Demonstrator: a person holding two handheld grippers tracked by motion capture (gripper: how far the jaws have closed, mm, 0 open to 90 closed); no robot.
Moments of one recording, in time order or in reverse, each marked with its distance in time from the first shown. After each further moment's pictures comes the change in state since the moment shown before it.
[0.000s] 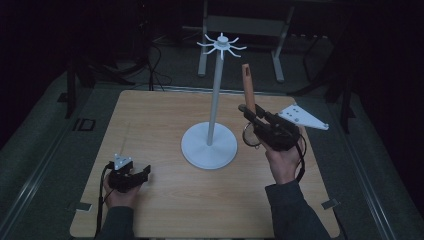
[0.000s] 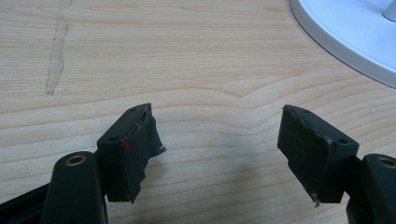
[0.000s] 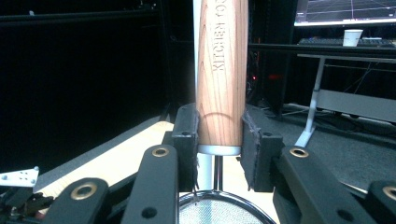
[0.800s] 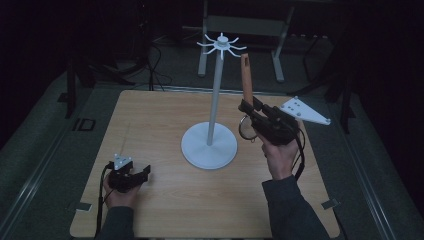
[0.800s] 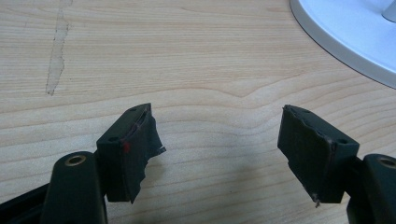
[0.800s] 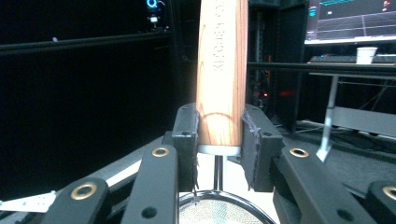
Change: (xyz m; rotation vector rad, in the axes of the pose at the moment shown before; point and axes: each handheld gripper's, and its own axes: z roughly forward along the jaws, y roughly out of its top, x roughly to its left) left arm 0.000 0.000 0.000 -0.001 0.000 0.000; right arm 0.004 0.015 0.006 -0.073 0.057 0.022
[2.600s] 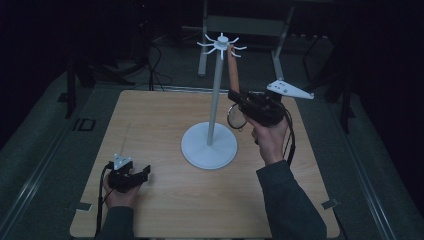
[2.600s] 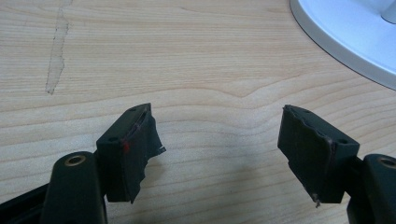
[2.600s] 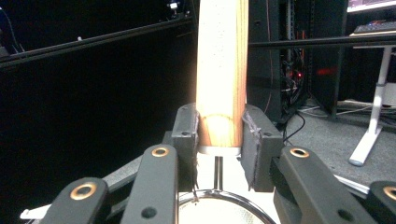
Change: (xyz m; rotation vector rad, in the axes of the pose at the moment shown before) left arm 0.001 0.000 0.000 -0.001 -0.002 -0.005; right arm -0.018 0.008 0.048 0.080 0.116 0.095
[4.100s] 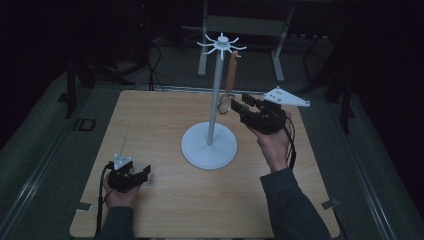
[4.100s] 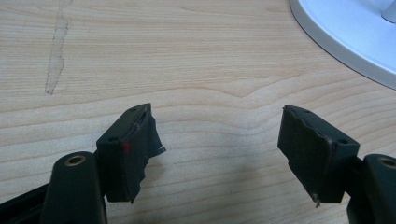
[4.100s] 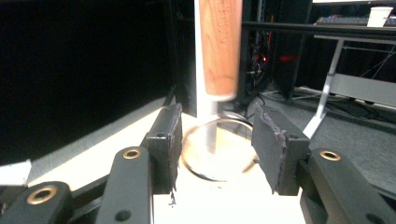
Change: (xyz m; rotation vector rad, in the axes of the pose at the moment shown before) left arm 0.000 0.000 0.000 0.002 0.000 0.002; right arm 0.005 -0.015 -0.009 0.110 -0.146 -0.125
